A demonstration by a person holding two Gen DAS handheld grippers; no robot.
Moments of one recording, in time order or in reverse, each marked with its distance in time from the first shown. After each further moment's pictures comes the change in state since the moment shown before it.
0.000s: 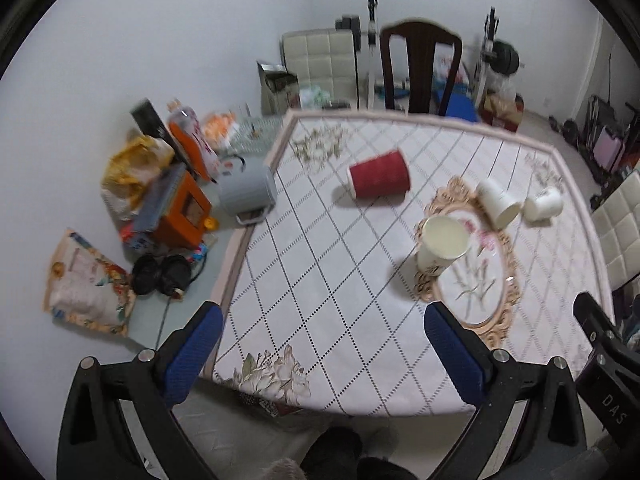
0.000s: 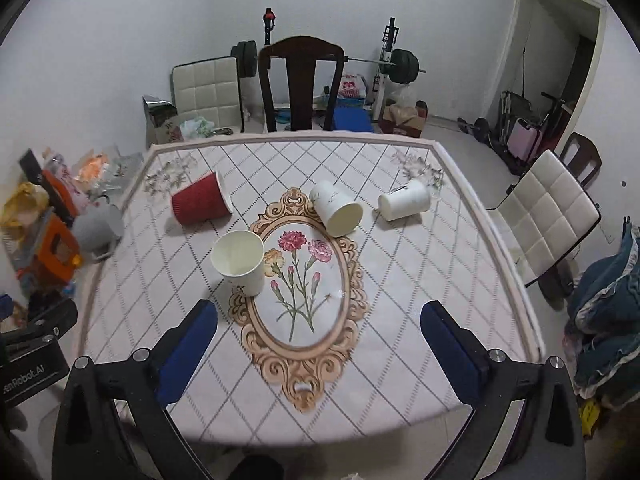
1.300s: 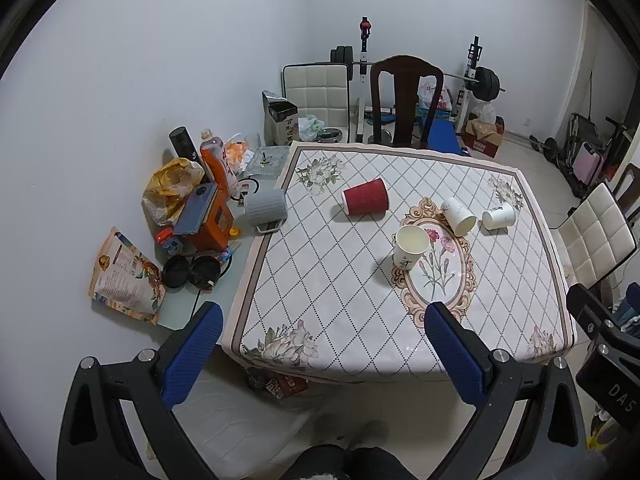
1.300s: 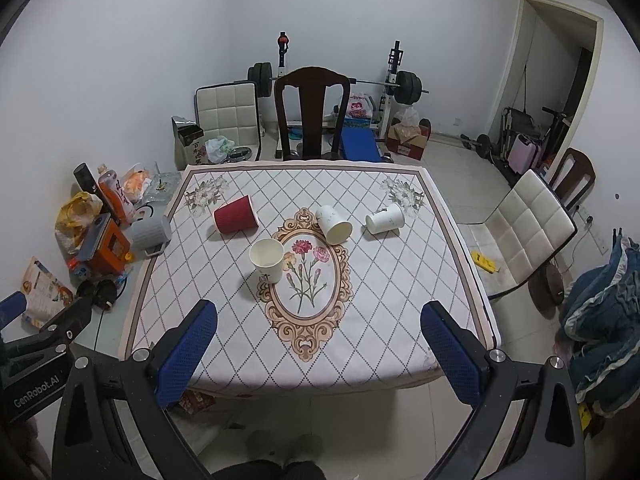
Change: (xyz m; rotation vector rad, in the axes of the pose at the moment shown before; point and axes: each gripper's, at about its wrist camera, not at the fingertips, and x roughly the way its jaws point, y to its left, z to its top) left arm -0.122 0.034 -0.026 0.004 -0.058 -0.055; right arm -0.176 -0.011 -0.003 -0.018 -0.042 0.032
